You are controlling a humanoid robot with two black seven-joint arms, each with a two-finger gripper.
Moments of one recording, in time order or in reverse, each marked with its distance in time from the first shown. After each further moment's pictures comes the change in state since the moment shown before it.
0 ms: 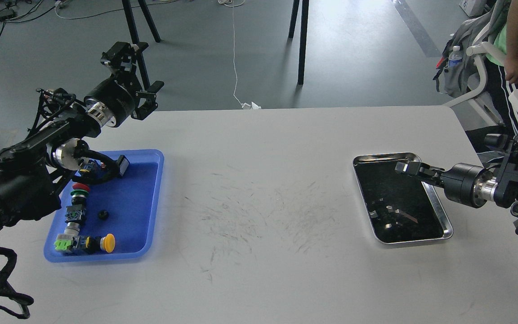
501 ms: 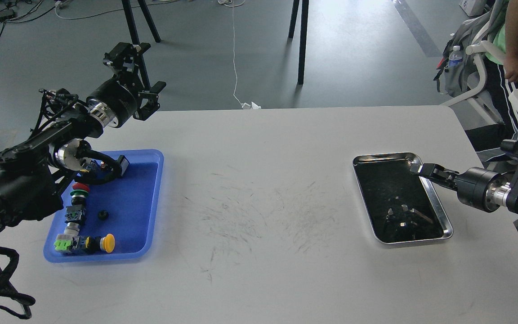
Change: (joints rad) left arm 0.000 -0.007 -0.001 0.000 0.000 0.009 0.000; right arm -0.068 0.004 0.043 -0.087 0.006 0.002 0.000
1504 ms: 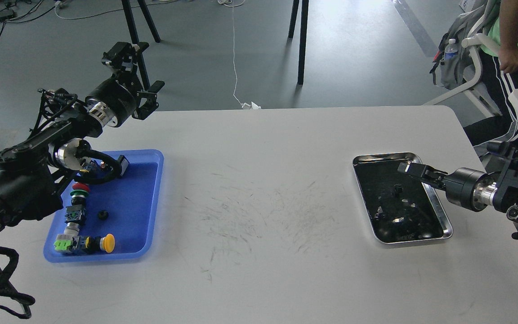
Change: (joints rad) left arm 0.000 0.003 -0.002 0.000 0.000 0.005 -0.002; right arm 0.001 0.056 0.000 -0.022 -0.001 -0.001 0.000
